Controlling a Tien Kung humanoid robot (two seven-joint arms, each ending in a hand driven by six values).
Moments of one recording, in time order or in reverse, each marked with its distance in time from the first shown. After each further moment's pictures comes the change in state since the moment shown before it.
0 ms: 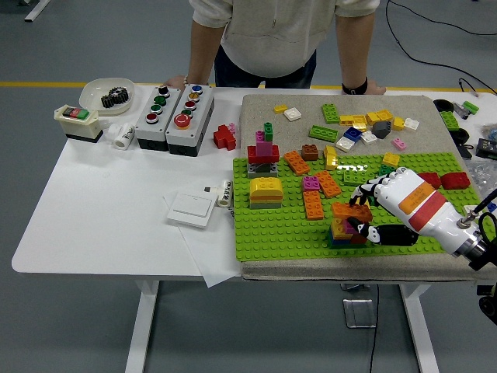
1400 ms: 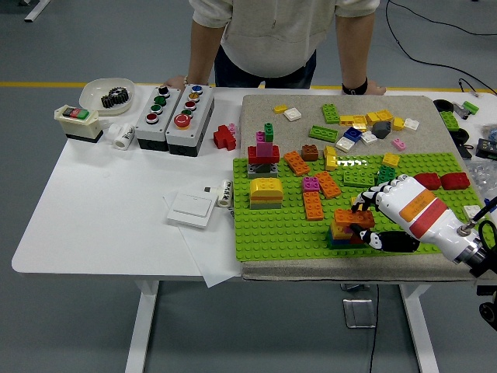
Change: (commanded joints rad) left arm 0.008 -0.001 -0.008 0.000 0.018 -0.003 0.011; right arm -0.020 0.008 0.000 -0.028 -0.033 -0.023 0.012
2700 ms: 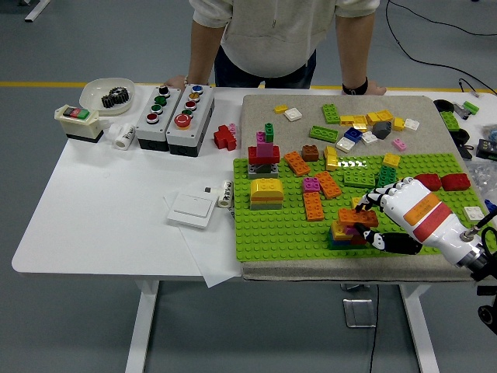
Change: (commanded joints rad) left arm -0.005 0.000 0.004 -0.001 -0.005 0.000 0.001; right arm -0.012 0.025 0.009 -0.062 -0.012 -0.071 0.023
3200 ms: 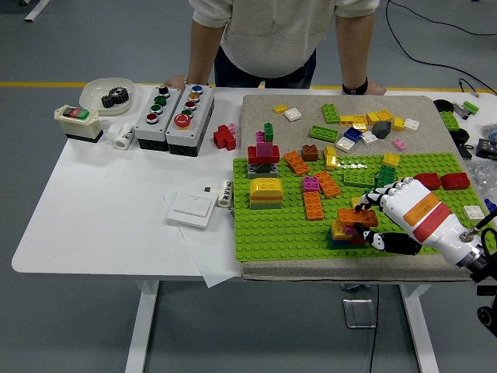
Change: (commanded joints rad) left arm 0.000 0.000 -0.001 0.000 0.002 -0.001 0.001; right arm -0.002 0.001 0.000 0.006 0.001 -0.022 0.003
